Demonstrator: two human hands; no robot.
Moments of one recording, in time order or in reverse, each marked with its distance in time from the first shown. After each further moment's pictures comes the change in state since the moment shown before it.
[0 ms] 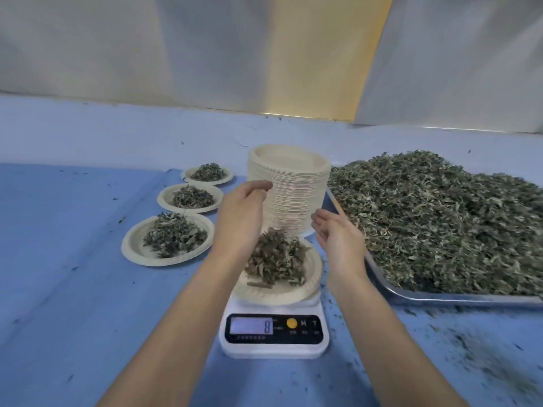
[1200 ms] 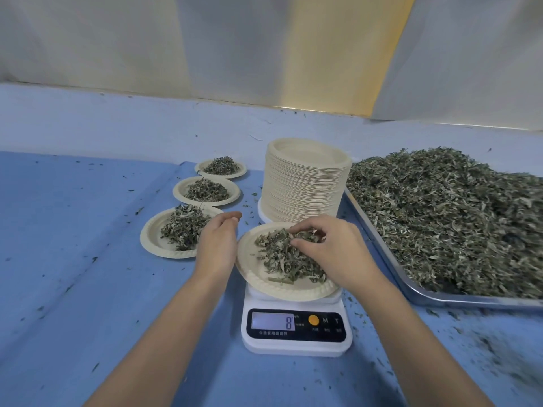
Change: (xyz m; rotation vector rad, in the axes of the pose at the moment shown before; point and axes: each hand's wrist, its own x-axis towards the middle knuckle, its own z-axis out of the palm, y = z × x) left_hand 0.002 -0.062 -0.048 0.005 0.152 -0.206; right_hand -0.016 0.000 0.003 -0.942 -0.434 -0.547
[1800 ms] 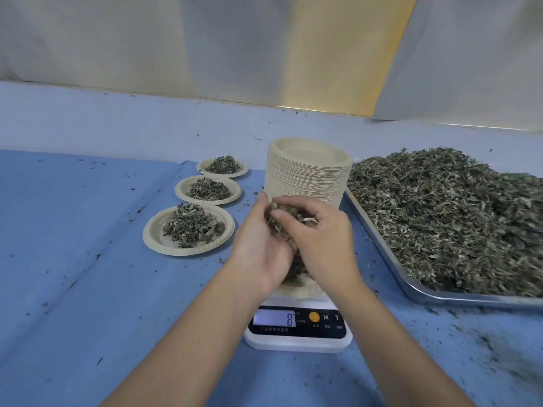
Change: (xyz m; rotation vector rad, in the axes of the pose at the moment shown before) left_hand -0.049 0.050 0.033 -1.066 -0.401 -0.421; right_hand -0.006 -0.044 0.016 0.557 0.223 -0.035
